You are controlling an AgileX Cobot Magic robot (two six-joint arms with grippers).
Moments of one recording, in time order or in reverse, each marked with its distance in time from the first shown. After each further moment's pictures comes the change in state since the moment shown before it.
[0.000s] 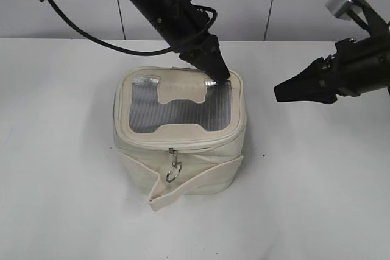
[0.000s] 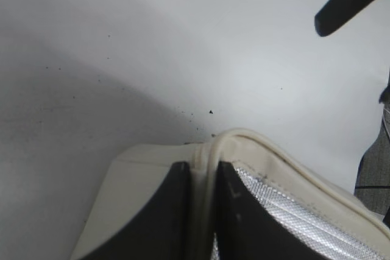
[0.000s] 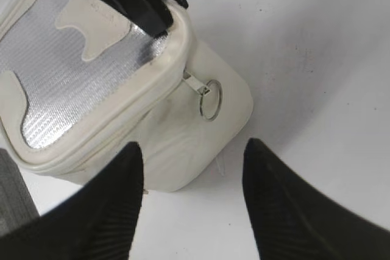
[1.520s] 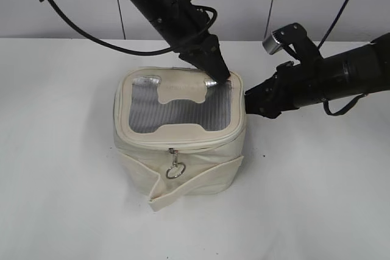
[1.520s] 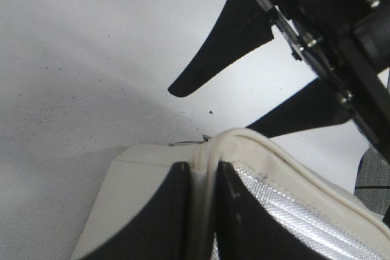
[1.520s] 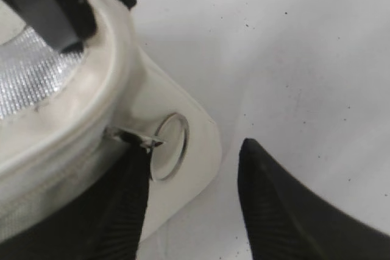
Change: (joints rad) left arm 0.000 0.000 0.000 -0.001 0.000 -0.001; right arm 0.174 0.254 -0.046 0.297 -0.238 -0.422
